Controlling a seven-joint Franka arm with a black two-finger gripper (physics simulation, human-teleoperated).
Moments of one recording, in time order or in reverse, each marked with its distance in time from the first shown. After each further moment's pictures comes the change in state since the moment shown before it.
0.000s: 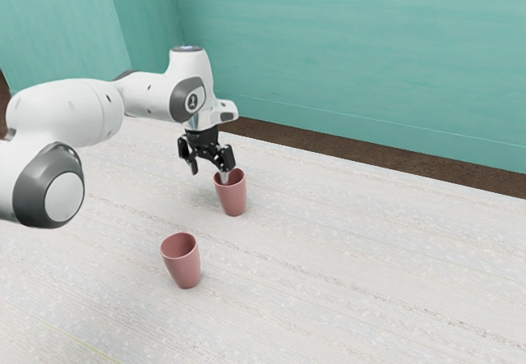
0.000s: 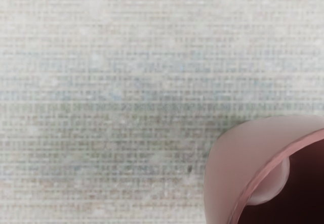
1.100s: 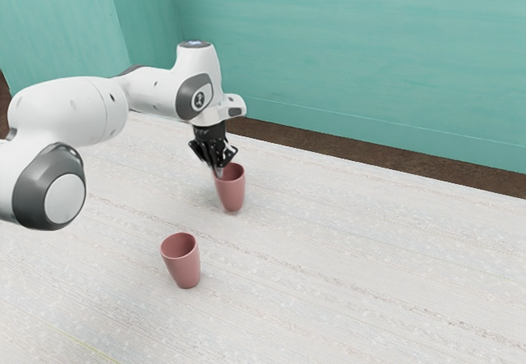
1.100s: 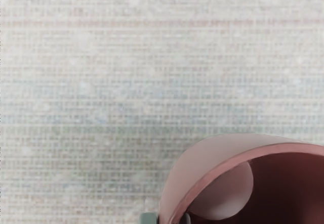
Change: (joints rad) arm -0.034 -0.022 0.002 0.000 0.032 0.030 -0.044
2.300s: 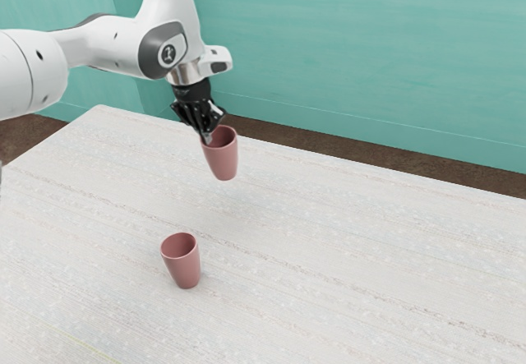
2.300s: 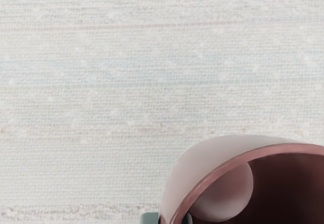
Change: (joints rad) arm -0.063 -0.435 -0.001 -0.332 0.014 -0.008 -0.036
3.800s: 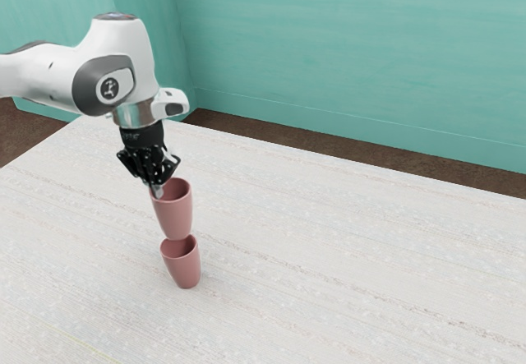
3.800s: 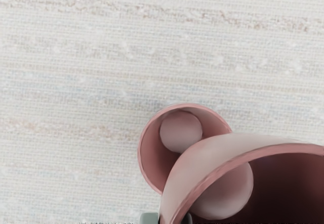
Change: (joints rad) arm -0.022 -0.427 0.004 -0.546 0.005 -0.048 -0.136
